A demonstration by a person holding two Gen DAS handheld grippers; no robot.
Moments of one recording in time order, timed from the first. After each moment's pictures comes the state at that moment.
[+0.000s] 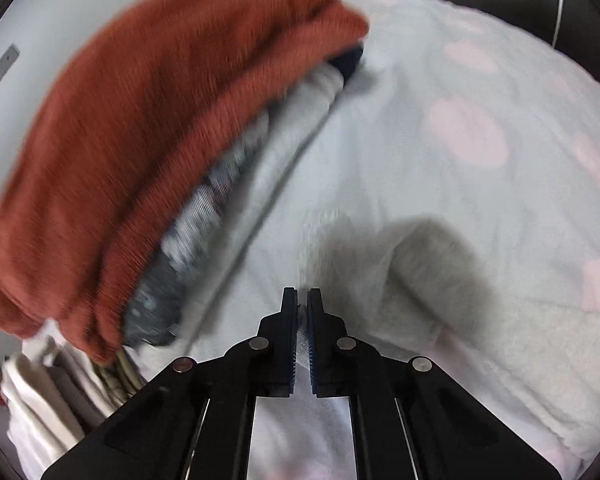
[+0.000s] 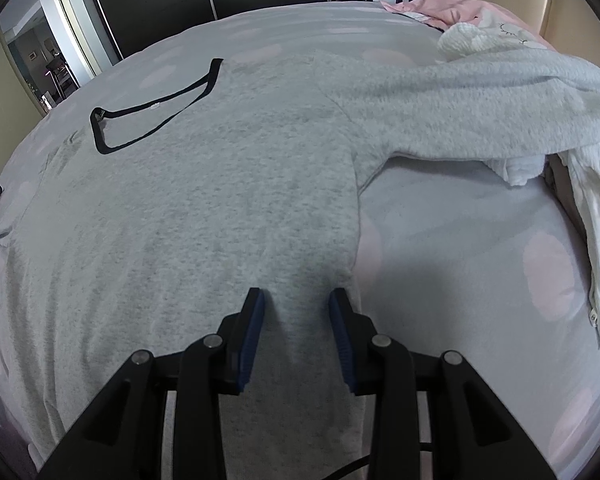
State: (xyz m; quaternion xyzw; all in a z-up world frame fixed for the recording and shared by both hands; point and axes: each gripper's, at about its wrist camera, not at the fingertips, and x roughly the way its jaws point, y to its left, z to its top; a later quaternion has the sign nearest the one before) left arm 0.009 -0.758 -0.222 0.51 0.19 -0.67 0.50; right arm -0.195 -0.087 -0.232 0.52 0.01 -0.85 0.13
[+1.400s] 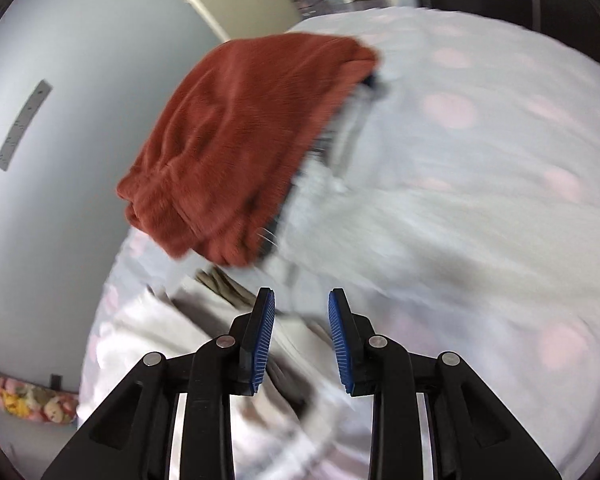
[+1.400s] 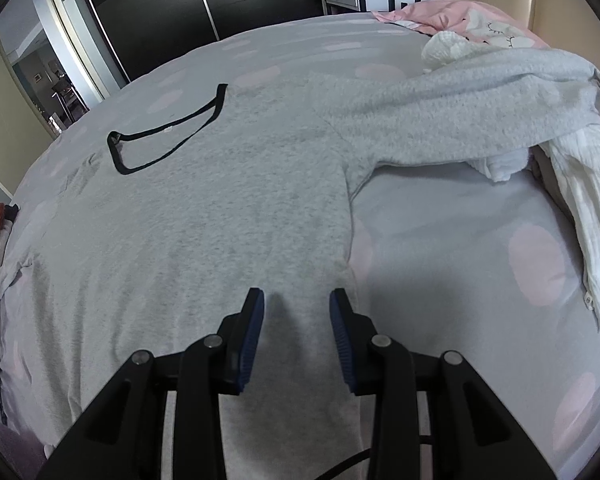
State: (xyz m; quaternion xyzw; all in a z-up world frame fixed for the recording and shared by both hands) left arm 0.086 -0.661 -0.126 0.54 0.12 -0.68 0.49; right arm -0.175 -0.073 -0.208 0.50 -0.02 -0.85 0.15
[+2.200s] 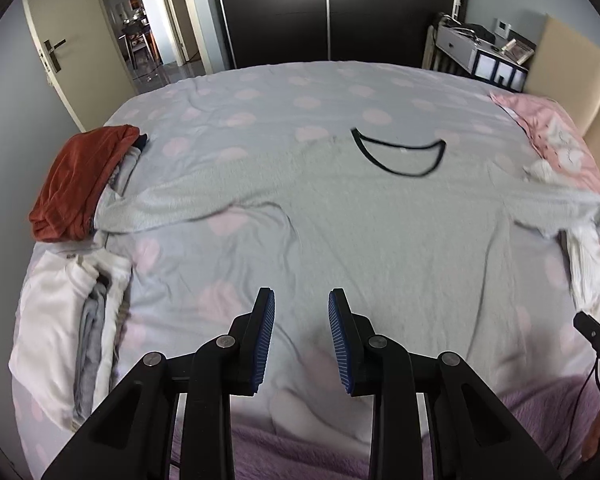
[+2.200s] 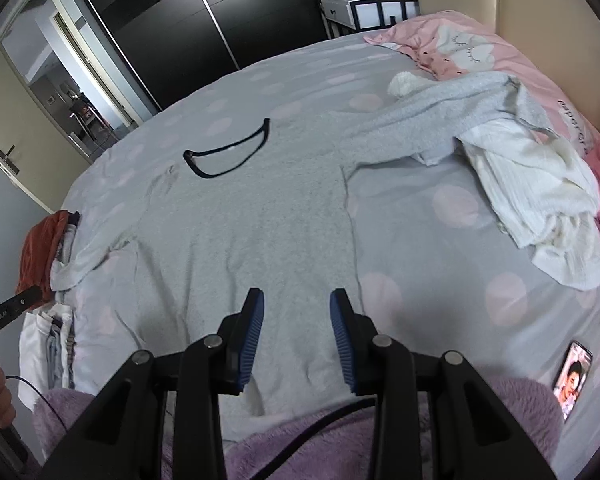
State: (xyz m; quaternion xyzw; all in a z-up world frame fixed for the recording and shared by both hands) left arm 0.071 -0.325 -0.049 0.48 0.11 -0.83 0.24; right arm -0.044 -0.015 -0.069 0.51 -0.07 -0.85 0.15
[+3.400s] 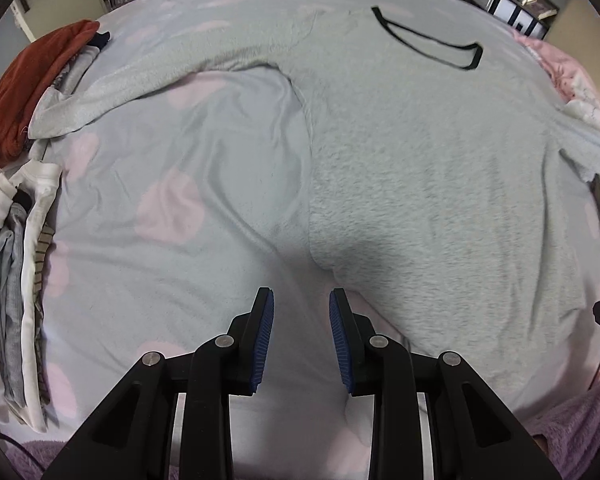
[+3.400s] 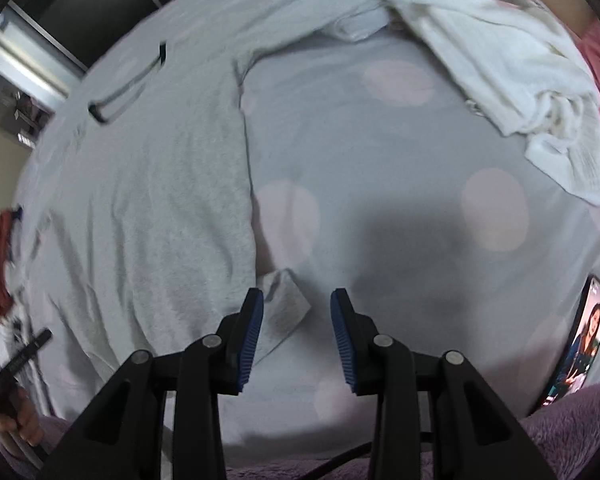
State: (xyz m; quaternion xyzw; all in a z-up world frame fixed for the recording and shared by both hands) left arm 0.070 -0.361 -0.206 0.58 0.17 -0.77 0.21; right arm -0.073 0.025 -0.193 0.64 -0.07 -0.76 0.08
